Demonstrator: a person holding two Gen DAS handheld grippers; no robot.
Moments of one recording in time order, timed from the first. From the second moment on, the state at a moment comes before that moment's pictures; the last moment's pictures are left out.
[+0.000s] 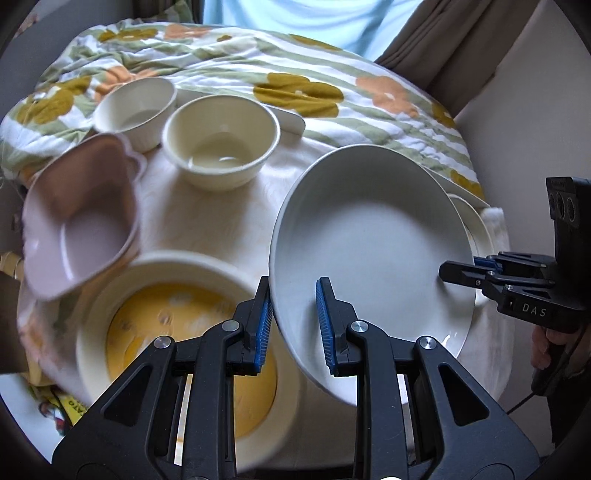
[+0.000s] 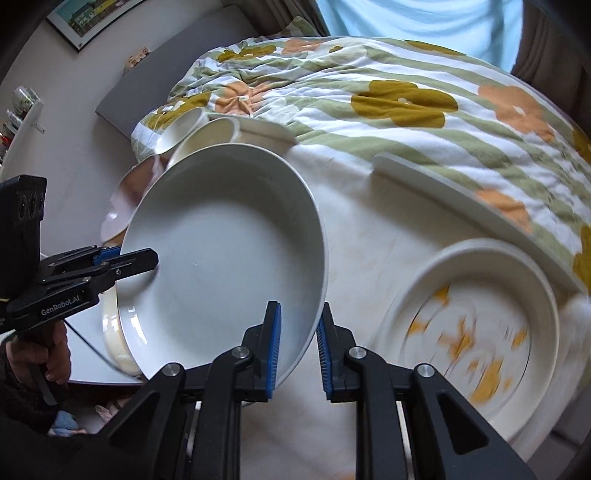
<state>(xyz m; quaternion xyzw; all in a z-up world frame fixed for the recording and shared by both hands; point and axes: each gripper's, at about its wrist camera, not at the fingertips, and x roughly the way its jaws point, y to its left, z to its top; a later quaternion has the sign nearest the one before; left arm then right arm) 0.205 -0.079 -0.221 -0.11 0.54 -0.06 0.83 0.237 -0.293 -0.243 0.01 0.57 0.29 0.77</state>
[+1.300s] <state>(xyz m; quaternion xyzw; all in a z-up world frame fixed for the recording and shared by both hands) 0.167 0.040 -0.292 -0.03 0.60 -0.14 0.79 0.134 -0.158 -0.267 0.04 0.59 0.13 0.80</state>
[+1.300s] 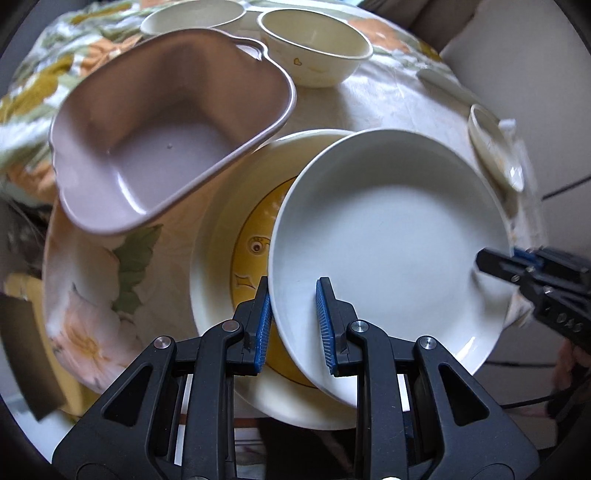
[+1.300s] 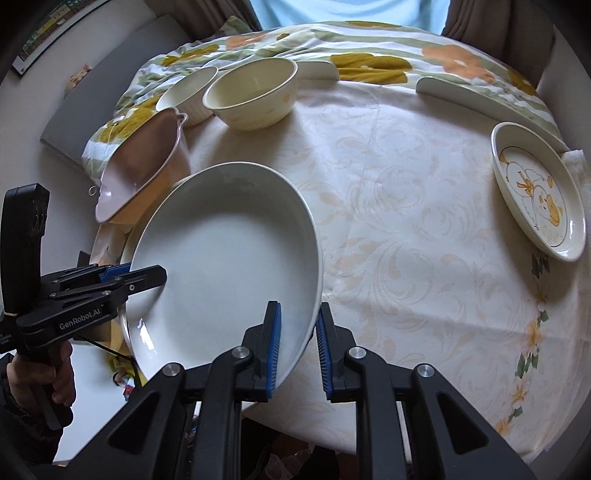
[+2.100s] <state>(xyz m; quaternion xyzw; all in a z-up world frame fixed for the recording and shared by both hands) 0.153 0.015 -0.288 0.16 0.54 -0.09 0.82 0.119 -0.117 -0.273 -0.08 0.55 0.06 0.83</state>
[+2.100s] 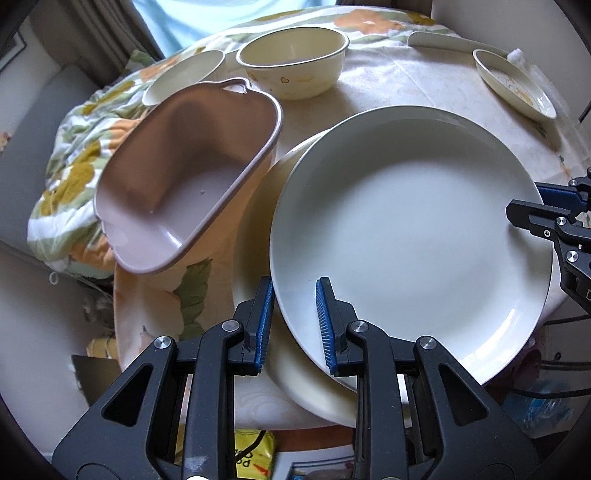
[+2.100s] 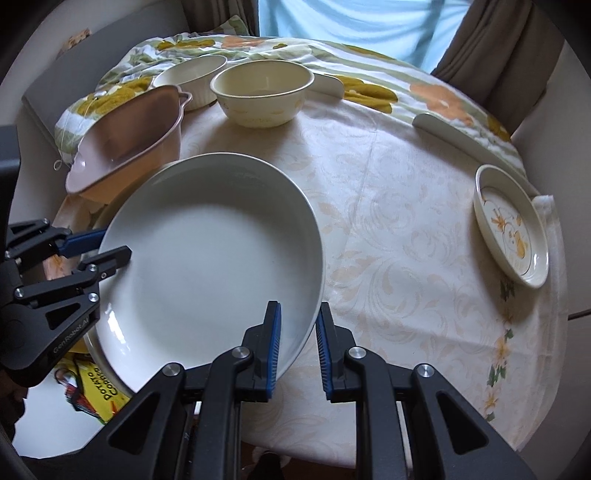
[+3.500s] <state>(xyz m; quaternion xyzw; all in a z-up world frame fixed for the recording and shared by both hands) 0.130 -0.004 -0.267 0.20 0.50 -0.06 0.84 0.113 -0.134 -0.272 -0.01 0.54 0.09 0.84</state>
